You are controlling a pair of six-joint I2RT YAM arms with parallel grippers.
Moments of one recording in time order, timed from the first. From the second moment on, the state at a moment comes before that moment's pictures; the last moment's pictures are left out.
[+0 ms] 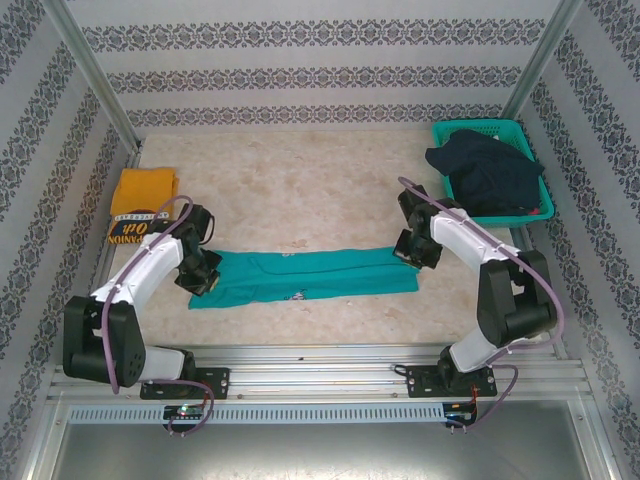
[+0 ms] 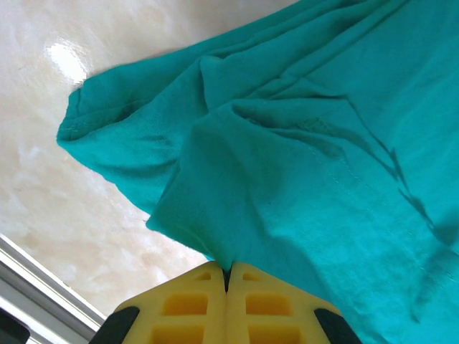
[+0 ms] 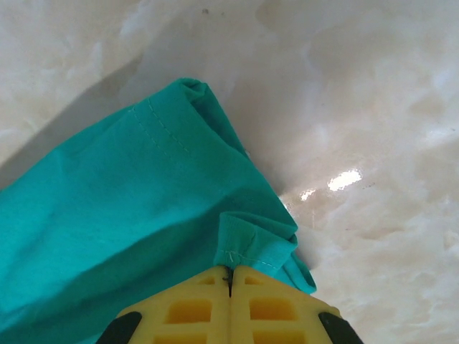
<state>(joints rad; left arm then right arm) -0.10 1.36 0.91 -1.07 0.08 -1.23 0.24 1.59 1.06 -0.95 0.04 0.76</state>
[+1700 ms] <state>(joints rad) -0.11 1.37 0.92 -0.98 0.08 -1.18 0.28 1.52 1.01 -0.75 -0.01 0.68</state>
